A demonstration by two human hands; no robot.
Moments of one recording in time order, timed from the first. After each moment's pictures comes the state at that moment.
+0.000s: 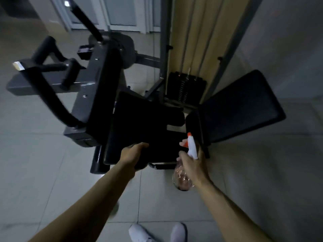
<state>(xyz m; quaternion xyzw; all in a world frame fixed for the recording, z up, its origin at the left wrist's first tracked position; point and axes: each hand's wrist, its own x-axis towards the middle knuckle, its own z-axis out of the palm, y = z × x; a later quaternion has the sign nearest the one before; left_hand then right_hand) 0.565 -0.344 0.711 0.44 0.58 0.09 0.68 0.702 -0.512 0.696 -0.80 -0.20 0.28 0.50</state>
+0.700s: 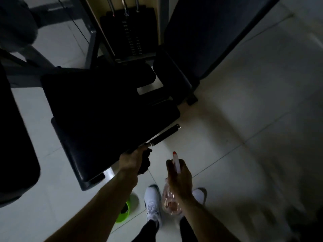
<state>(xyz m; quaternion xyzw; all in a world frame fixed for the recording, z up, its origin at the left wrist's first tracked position) 0.570 -0.326 0.512 0.55 0.55 -0.11 0.62 0.542 -0.484 0.449 -0.81 0.14 0.25 0.51</state>
